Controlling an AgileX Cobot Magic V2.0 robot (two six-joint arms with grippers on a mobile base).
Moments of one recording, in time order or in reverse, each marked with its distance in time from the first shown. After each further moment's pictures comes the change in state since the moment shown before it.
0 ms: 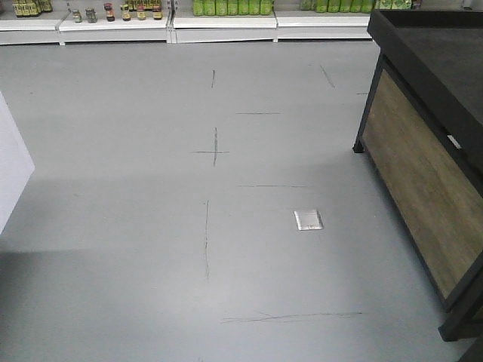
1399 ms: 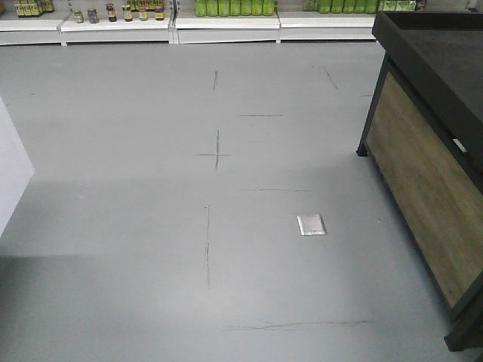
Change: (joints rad) left arm 0.000 0.000 0.000 0.000 0.000 0.000; right arm 0.000 0.000 0.000 0.000 0.000 0.000
